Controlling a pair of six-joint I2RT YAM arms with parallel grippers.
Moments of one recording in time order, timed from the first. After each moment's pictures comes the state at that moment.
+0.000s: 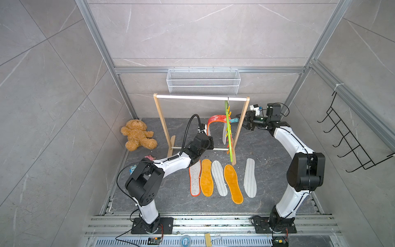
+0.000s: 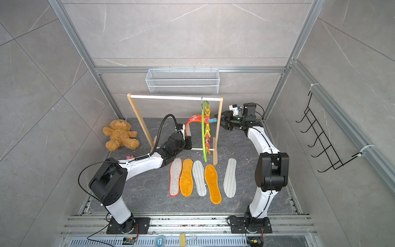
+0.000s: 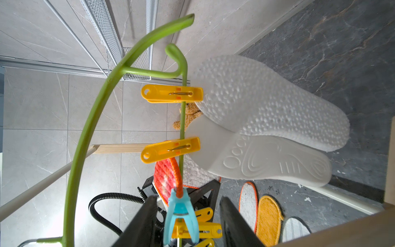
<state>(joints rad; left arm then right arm) -0.72 1.74 1.11 0.22 -0.20 -0.48 0.01 1.85 1.57 -0.22 -1.04 0.92</state>
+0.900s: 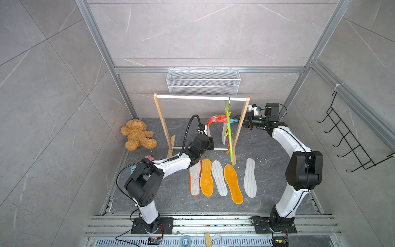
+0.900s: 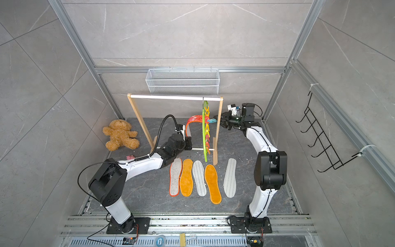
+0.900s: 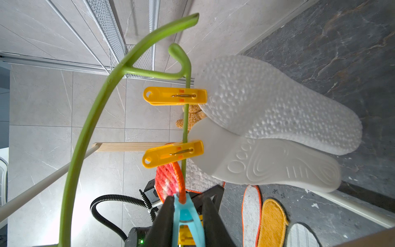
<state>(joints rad) -0.73 1.73 1.10 0.22 -0.20 -0.48 0.03 1.86 1.57 -0.16 -1.05 0.95</state>
